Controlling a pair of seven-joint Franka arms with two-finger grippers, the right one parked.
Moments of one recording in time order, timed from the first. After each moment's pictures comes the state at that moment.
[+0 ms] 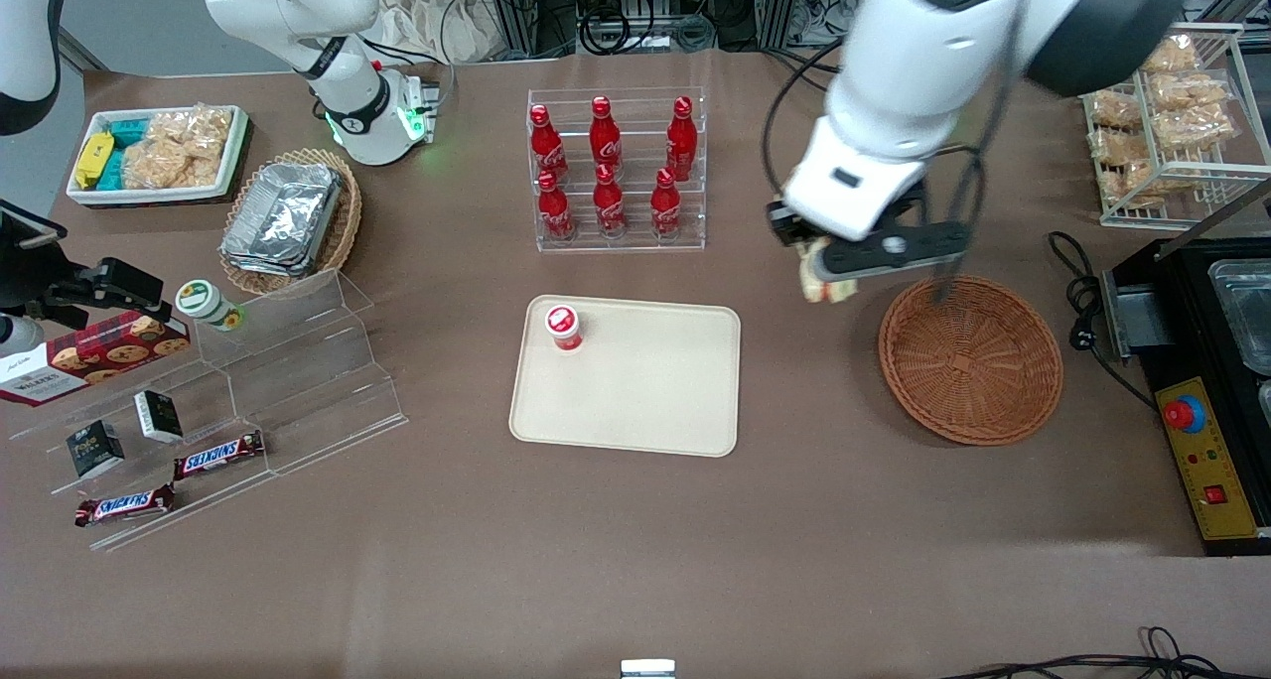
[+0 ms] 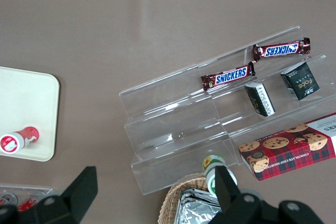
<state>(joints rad) -0.50 0.30 -0.11 -1.24 0.03 1.54 -0.76</state>
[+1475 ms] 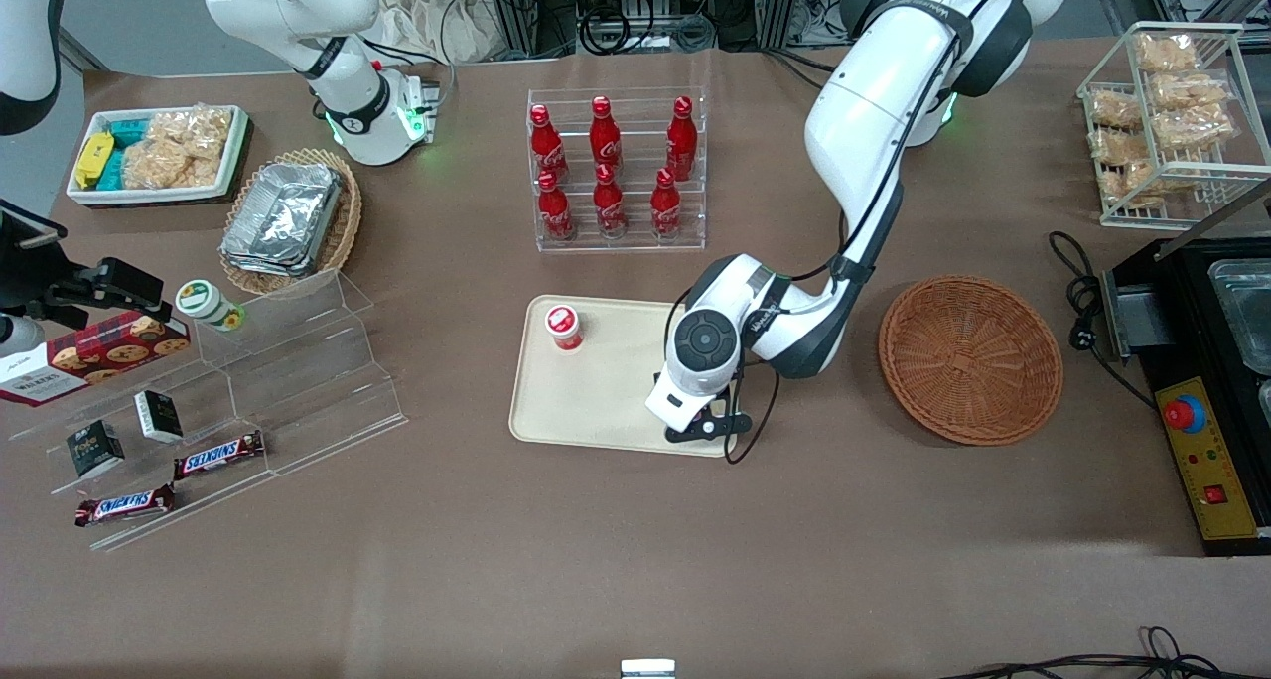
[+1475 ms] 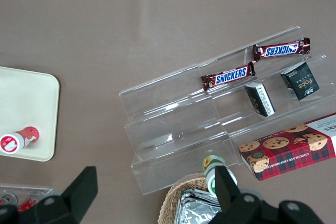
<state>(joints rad) -0.56 0.88 -0.11 -1.33 0.03 2.11 -0.80</state>
